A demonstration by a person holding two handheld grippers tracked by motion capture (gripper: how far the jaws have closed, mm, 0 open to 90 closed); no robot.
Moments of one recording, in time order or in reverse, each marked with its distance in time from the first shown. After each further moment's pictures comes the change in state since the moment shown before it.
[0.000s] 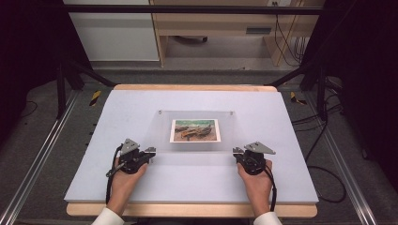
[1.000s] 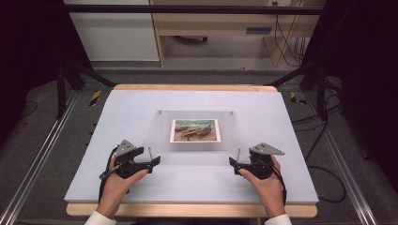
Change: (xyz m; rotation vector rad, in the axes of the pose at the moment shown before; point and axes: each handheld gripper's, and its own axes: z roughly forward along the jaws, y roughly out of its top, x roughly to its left) left arm -0.006 0.007 -0.024 -0.002 -0.063 0.003; right arm -0.006 0.007 -0.029 0.014 0.085 -0.042
